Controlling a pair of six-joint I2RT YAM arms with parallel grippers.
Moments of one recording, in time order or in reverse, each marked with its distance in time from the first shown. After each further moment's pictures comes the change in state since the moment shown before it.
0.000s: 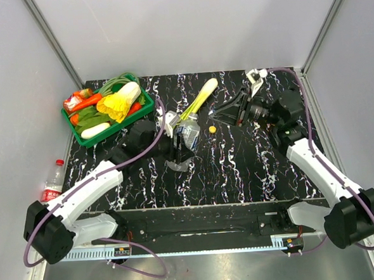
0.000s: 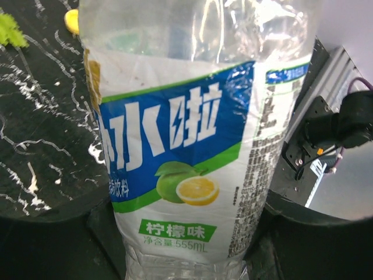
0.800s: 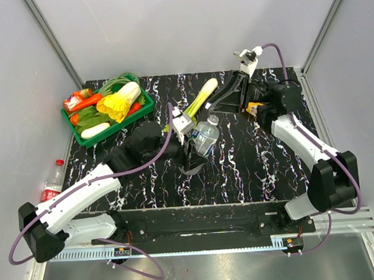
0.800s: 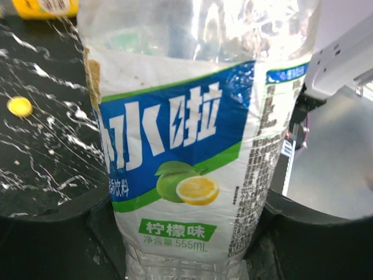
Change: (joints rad) left arm -0.180 -0.035 0.148 -0.006 -0.011 0.113; right arm -0.001 0.325 0.194 0.712 -0.254 0.657
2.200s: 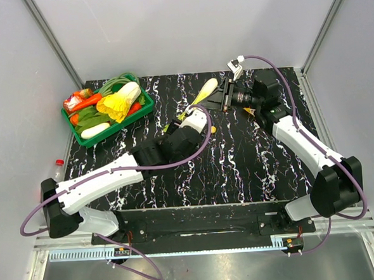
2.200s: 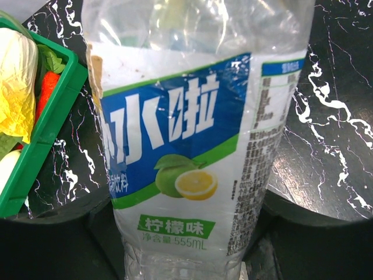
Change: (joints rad) left arm -0.245 0.257 0.286 -0.451 -1.043 0.004; right arm 0.037 -0.061 0.024 -1.069 0.361 -0.539
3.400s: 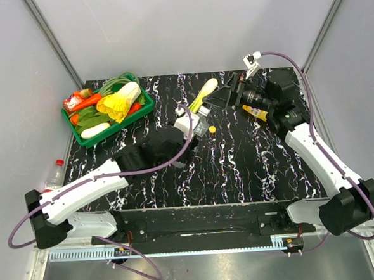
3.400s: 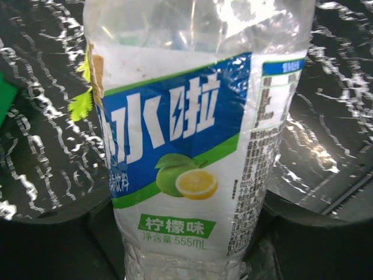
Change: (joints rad) left arm 0.074 -0.162 -0.120 0.123 0.346 0.004; right arm -0.019 -0.163 0.019 -0.150 0.179 -0.155
